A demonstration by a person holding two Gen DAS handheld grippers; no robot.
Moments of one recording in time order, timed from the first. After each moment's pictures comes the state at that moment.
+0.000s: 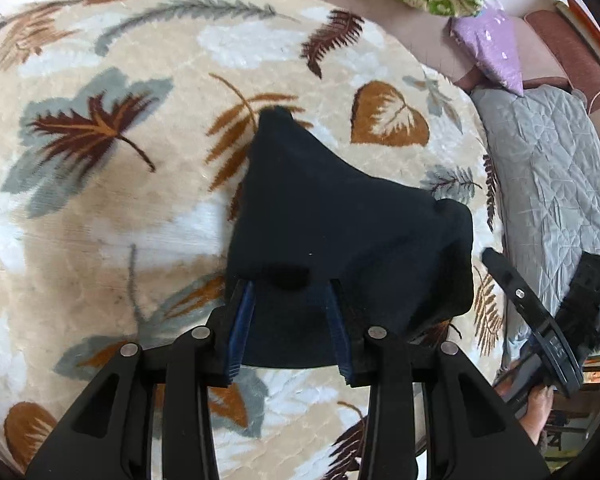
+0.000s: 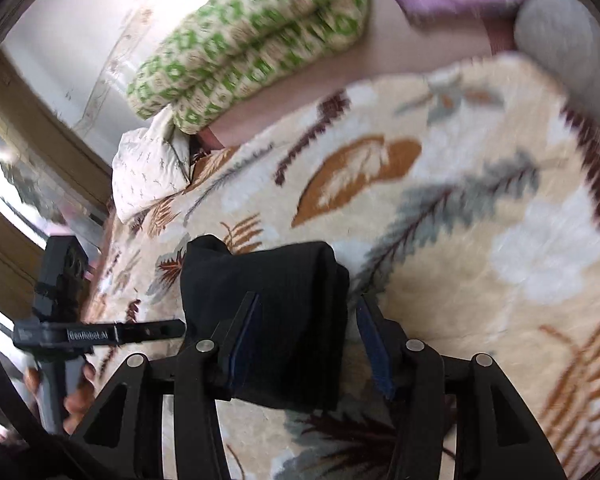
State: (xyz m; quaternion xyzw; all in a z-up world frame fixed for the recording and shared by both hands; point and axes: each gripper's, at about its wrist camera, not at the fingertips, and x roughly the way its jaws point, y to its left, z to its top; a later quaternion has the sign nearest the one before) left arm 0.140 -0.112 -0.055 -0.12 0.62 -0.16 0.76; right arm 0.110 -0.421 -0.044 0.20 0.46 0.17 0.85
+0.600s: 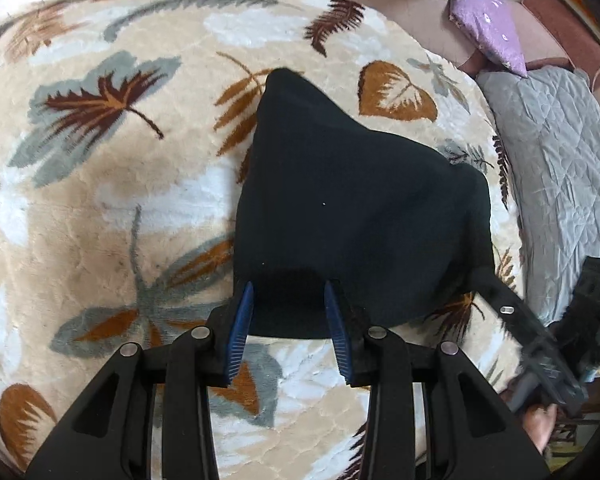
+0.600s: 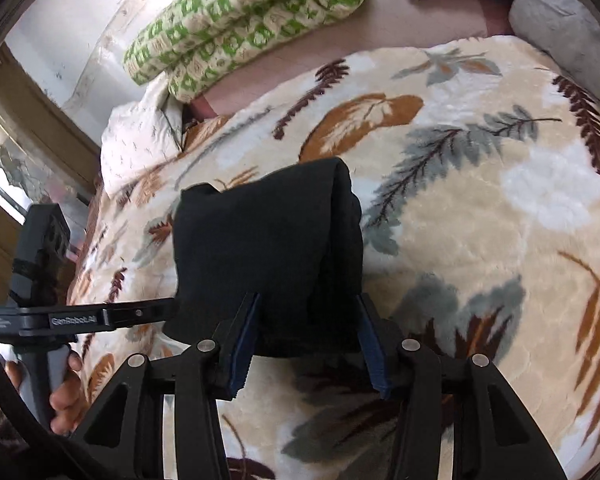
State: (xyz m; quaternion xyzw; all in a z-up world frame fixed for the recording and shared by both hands) left arm 0.113 -0.120 -0.067 -0.08 0.62 -0.14 0.77; right arm 0.076 -0.393 -0.069 0.20 0.48 0.15 0.84
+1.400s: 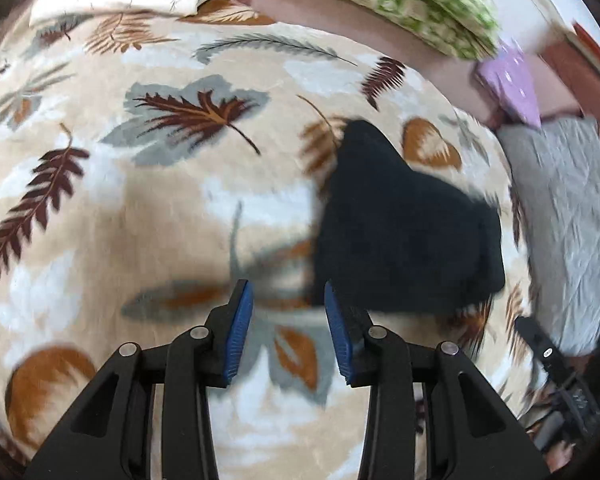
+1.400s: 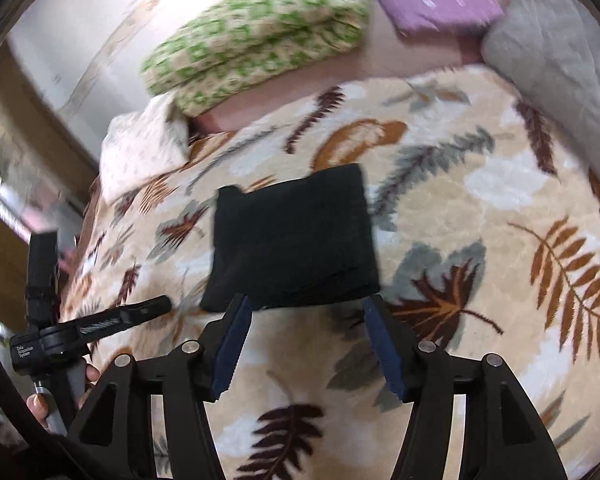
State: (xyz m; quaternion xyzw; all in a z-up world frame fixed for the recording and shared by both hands) left arm 0.094 -0.056 -0.053 -0.13 0.57 -0.08 0.81; right arm 0.024 -0.377 -0.018 0.19 0.47 0.10 0.85
